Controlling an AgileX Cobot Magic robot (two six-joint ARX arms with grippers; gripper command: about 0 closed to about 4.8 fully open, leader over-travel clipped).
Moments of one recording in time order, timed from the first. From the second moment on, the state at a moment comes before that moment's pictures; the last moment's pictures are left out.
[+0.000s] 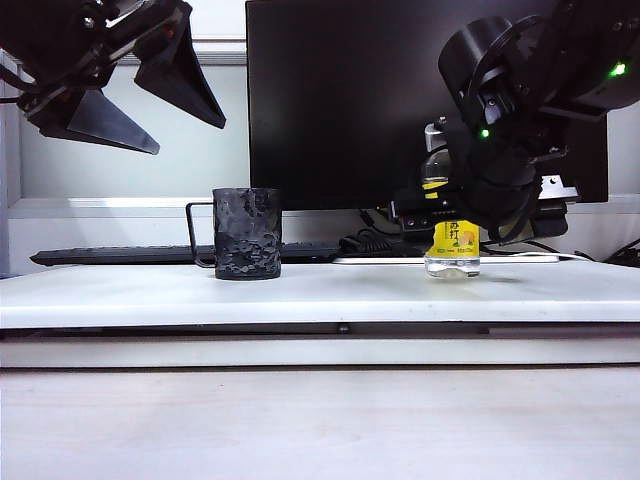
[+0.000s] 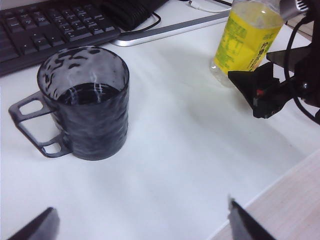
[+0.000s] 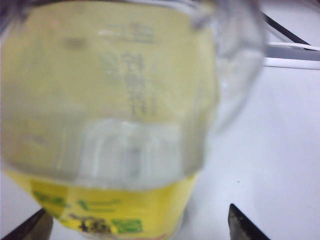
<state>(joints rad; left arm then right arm) -0.46 1.15 0.75 -0.02 0.18 -0.04 0.48 1.71 0.88 0.36 0.47 0.18</state>
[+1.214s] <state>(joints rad) -0.46 0.31 0.75 -0.28 0.06 -0.04 0.48 0.56 0.88 -0.22 0.31 0.07</state>
